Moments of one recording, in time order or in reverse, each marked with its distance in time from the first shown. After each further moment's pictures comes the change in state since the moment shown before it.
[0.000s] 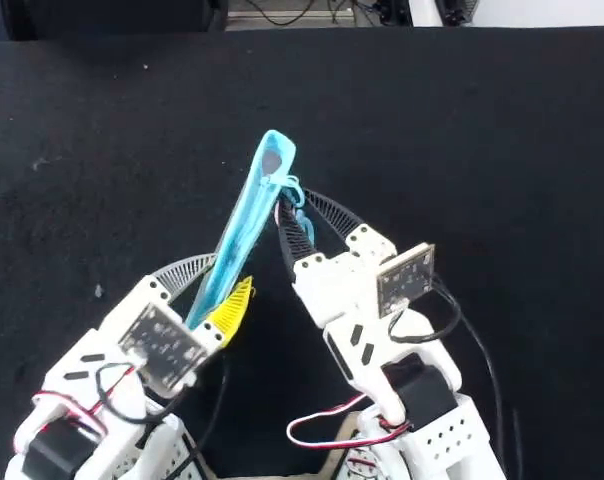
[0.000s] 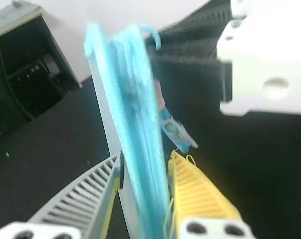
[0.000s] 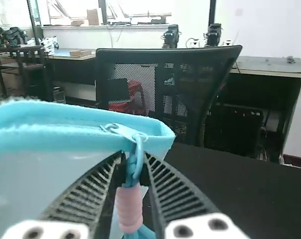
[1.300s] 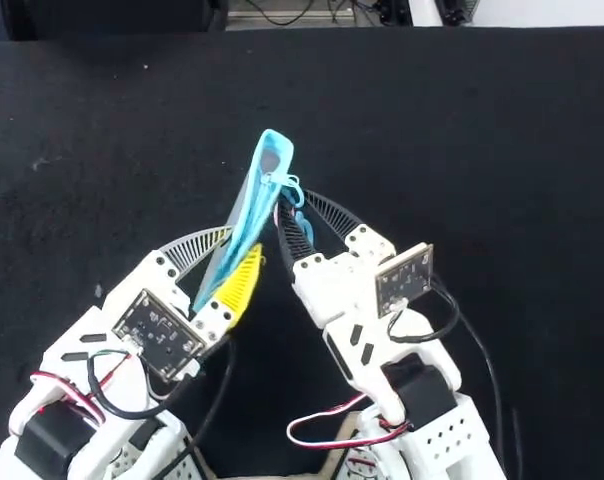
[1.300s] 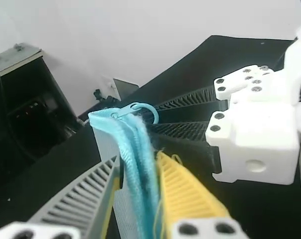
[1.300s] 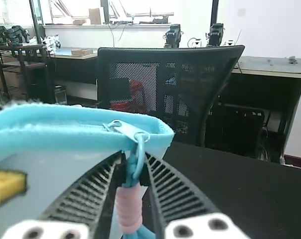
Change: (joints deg) left arm 3.7 13.1 -10.4 -8.7 0.0; right arm -0.1 0.0 0.0 0.0 0.1
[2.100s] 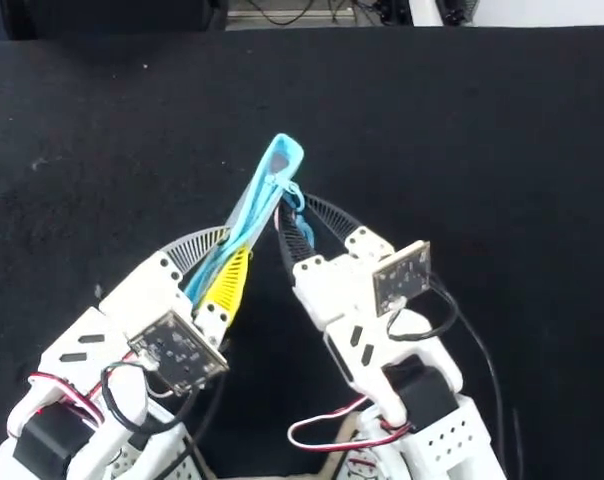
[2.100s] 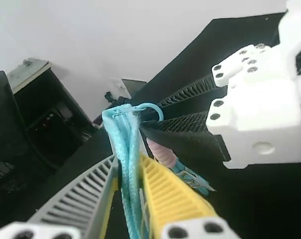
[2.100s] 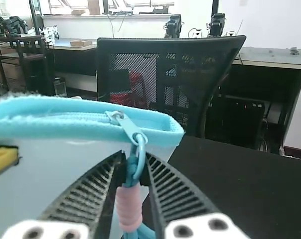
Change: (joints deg) left arm -0.9 0.0 0.0 1.1 -10.4; right arm 0.0 -0.7 -0.1 3.3 0.0
